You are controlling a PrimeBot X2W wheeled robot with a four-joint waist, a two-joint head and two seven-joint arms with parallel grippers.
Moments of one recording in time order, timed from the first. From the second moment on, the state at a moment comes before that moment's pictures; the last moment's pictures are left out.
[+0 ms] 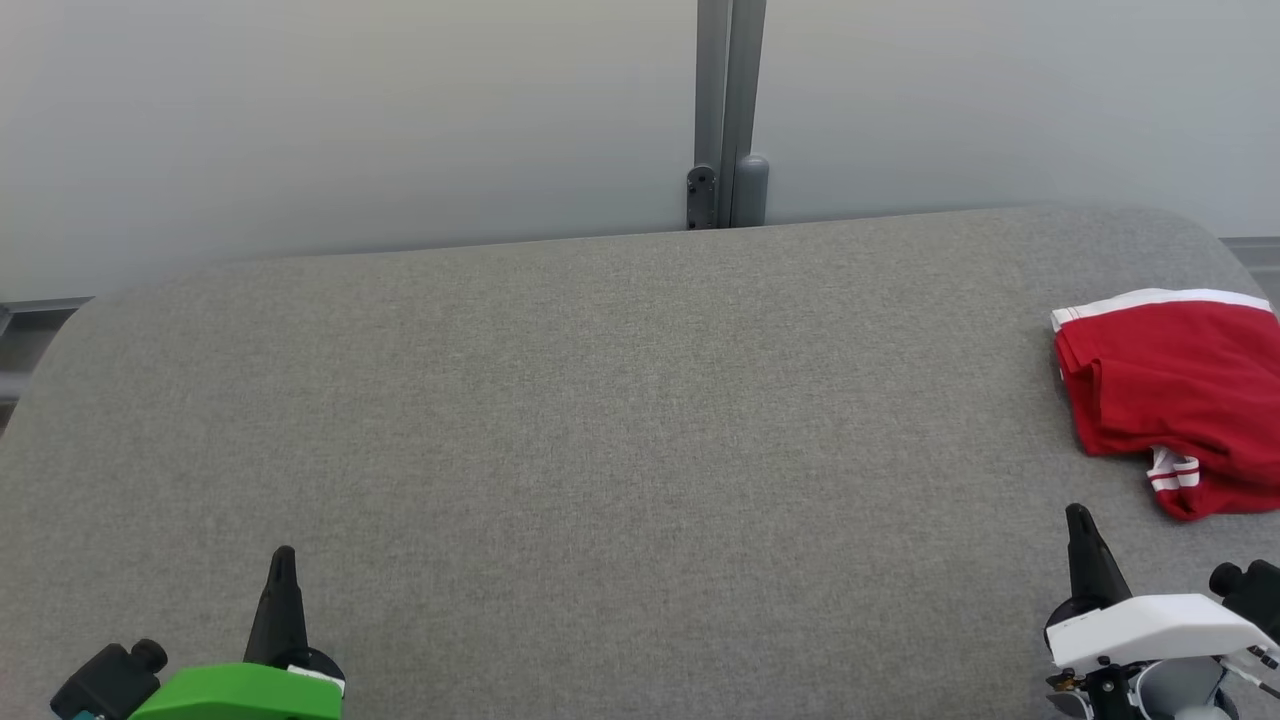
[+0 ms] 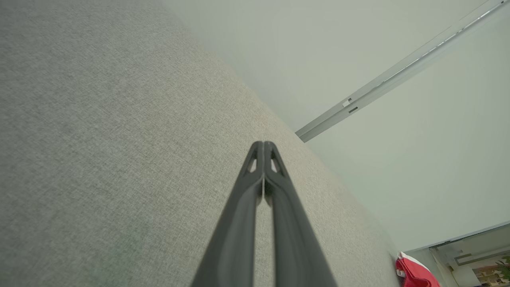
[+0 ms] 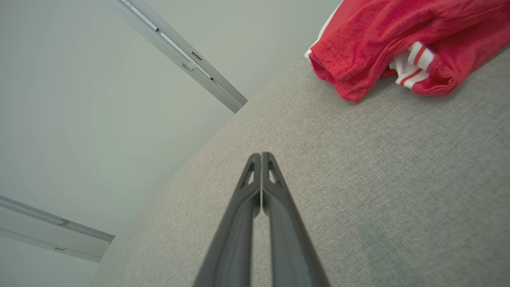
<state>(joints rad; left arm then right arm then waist) 0.03 0.04 0.06 0.26 -0.90 -0.13 -0.08 0.00 -0.04 -0.13 0.27 0.77 0.13 -0.08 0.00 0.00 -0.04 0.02</state>
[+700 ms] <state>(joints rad) -0.01 0.04 0.08 0.26 -1.13 -0.13 -0.02 -0.03 -0.04 -0.13 0.26 1.04 0.13 -0.02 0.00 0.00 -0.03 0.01</state>
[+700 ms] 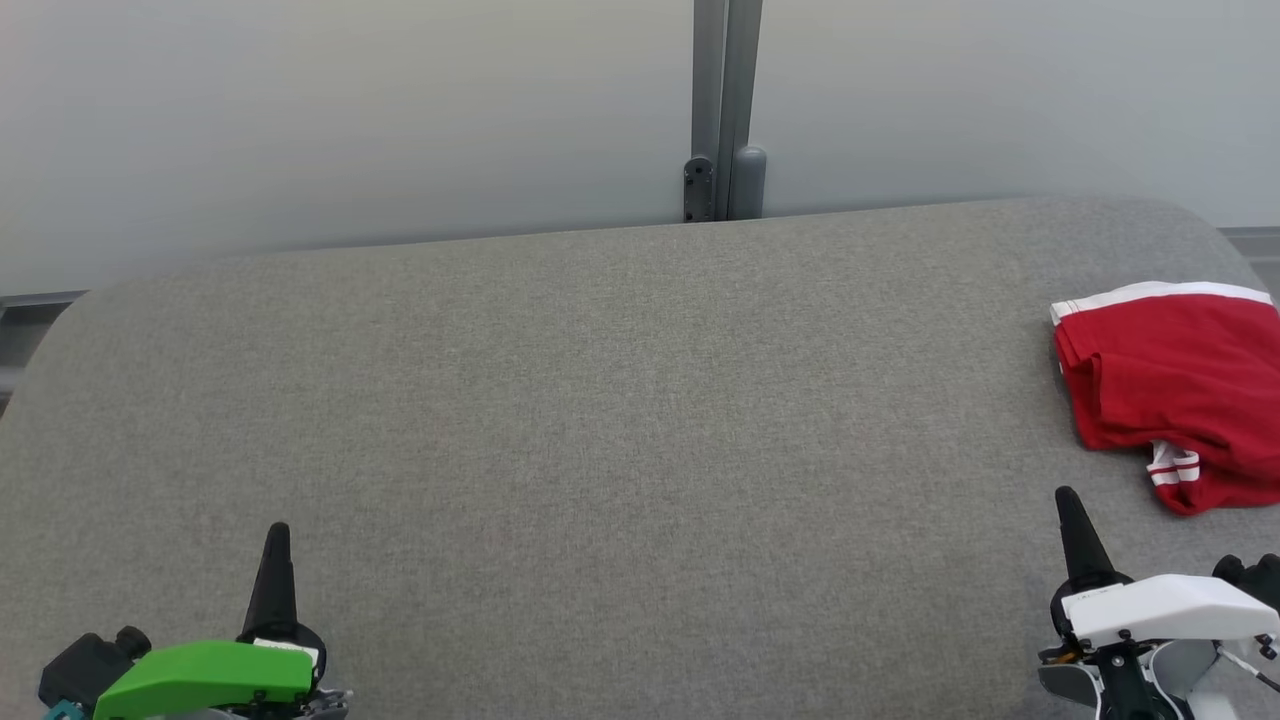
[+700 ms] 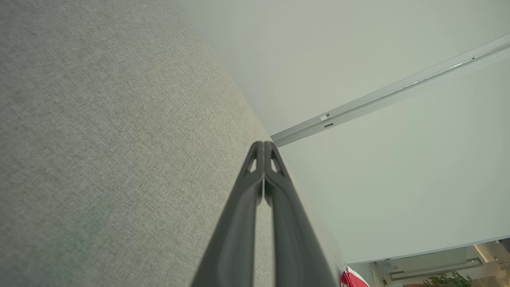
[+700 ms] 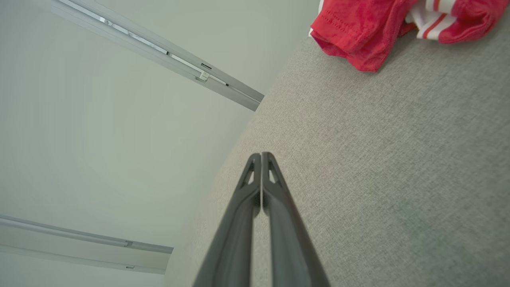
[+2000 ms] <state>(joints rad) -0.07 0.05 0.10 0.25 -1.46 -0.13 0.07 -0.08 -0.05 -0.12 0.25 1.43 0.13 0.07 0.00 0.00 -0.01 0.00</state>
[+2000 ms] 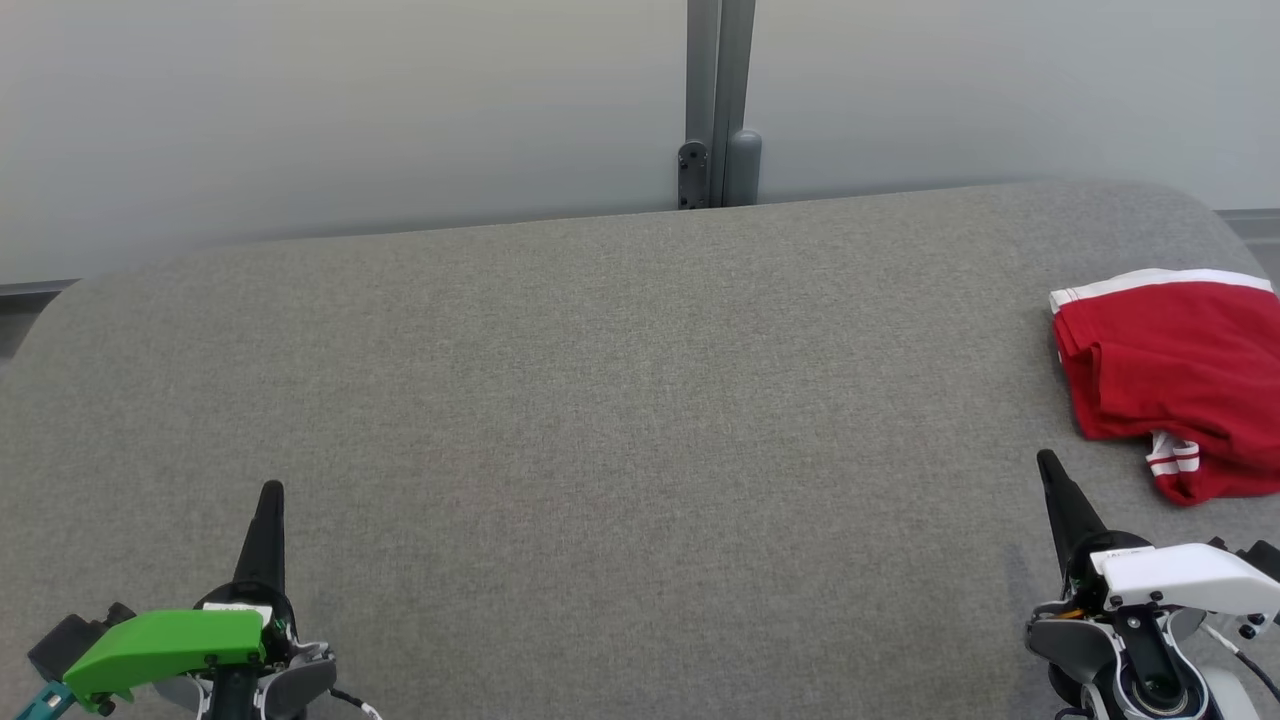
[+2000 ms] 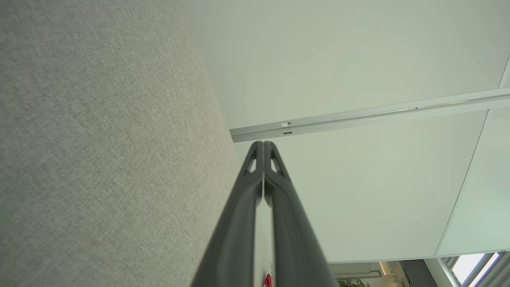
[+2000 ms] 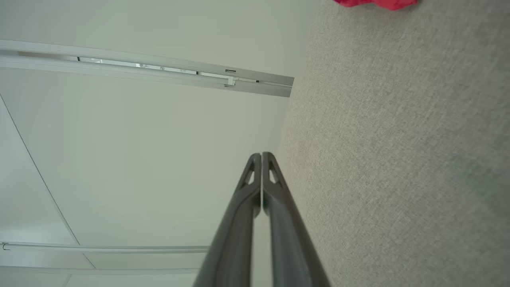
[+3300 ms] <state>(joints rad) -0.10 0.05 0.11 0.25 -1.61 -0.13 0.11 -0.11 -0.05 -0.11 0.25 1.61 0.13 0.11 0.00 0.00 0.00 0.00</state>
